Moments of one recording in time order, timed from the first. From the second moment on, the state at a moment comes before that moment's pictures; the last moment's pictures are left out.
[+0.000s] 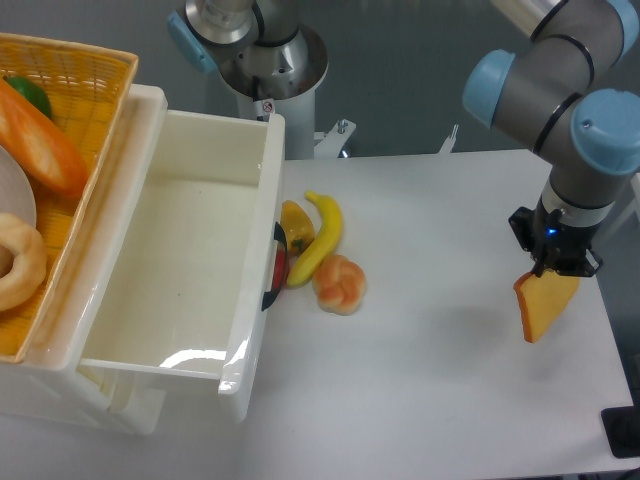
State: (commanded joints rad) arm 2.79 -2.08 -1.26 -1.28 1.59 1.57
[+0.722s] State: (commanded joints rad) arm 2.68 -1.84 -1.35 -1.34 1.46 1.43
